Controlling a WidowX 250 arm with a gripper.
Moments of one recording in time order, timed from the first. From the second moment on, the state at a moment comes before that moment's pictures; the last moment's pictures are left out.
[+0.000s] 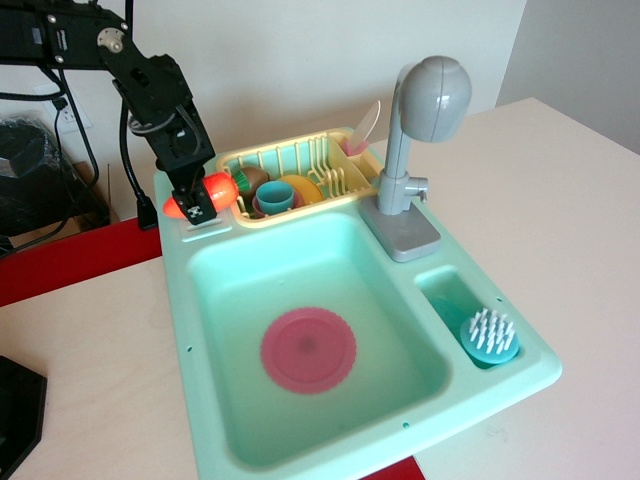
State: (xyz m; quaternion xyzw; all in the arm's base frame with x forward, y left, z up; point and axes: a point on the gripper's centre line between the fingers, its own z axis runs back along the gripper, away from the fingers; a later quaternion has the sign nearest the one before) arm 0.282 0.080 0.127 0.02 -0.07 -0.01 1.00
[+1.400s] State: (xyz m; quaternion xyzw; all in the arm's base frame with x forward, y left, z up) arm 0.325 -0.059 0.069 -0.02 -0.06 -0.18 0.98
